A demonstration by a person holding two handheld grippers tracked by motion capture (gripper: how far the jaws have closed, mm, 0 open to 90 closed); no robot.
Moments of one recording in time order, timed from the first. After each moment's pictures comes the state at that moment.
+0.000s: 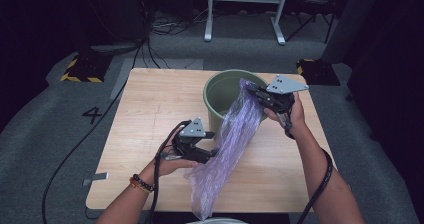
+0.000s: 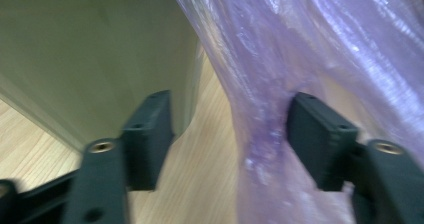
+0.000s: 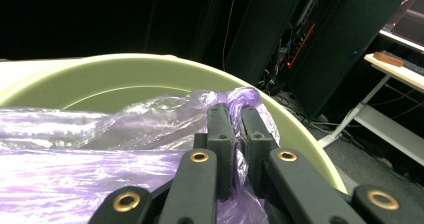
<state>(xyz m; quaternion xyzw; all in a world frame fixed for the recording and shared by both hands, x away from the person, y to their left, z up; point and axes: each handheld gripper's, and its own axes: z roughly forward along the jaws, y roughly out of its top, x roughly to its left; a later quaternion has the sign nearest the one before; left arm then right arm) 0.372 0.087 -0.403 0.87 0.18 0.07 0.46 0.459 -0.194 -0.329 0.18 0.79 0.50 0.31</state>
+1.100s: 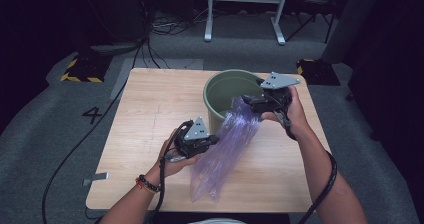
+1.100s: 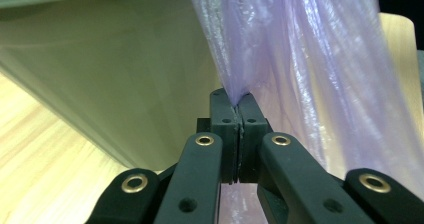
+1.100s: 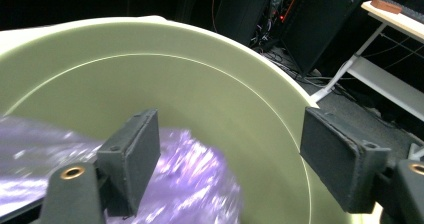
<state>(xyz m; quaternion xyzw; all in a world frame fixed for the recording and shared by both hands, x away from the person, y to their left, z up) 0.365 0.087 -0.394 0.85 0.19 0.14 0.47 0.457 -0.184 -0.323 0.23 0.82 0.43 0.30</state>
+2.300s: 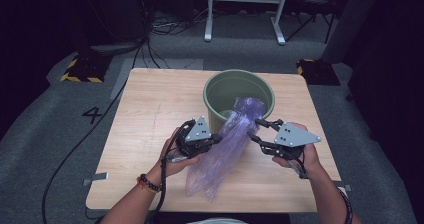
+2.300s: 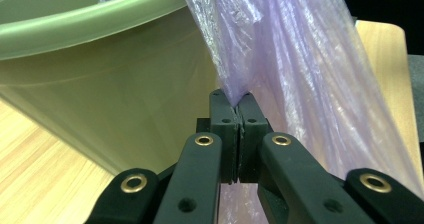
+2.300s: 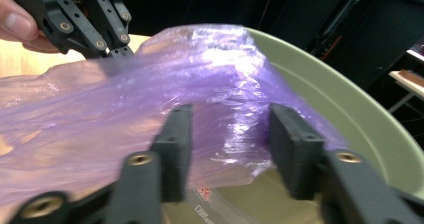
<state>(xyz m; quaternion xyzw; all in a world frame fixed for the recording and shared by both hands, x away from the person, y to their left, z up) 0.361 0.082 -0.387 0.84 0.17 0.15 0.49 0.349 -0.205 -0.357 0.11 0.81 0.49 0.31</state>
